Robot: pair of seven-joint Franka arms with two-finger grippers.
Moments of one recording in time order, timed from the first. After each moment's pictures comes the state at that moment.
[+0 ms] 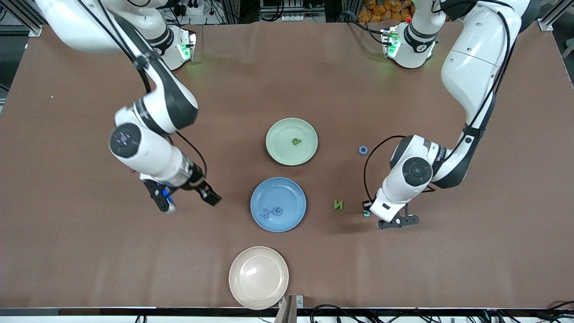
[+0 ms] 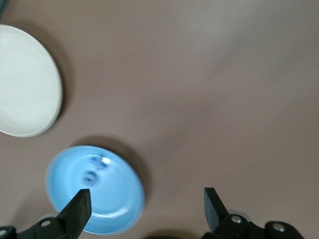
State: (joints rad) left arm -0.07 0.75 -0.32 -1.60 0.31 2.40 -0.65; right arm -0.04 0.47 0.48 -1.65 -0.05 2.18 1.23
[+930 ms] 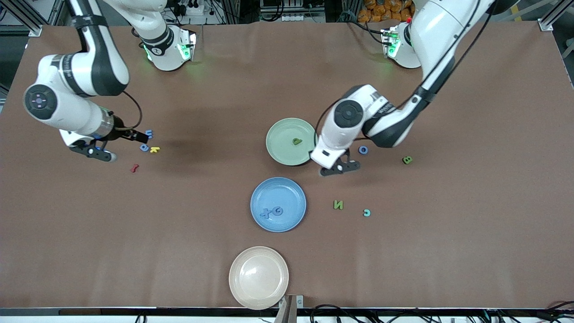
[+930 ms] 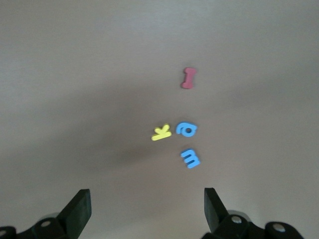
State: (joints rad) left arm -0.15 0.59 -0.58 -1.79 0.31 2.29 -1.06; right arm -0.29 0.02 0.31 -2.21 0.00 2.01 0.34
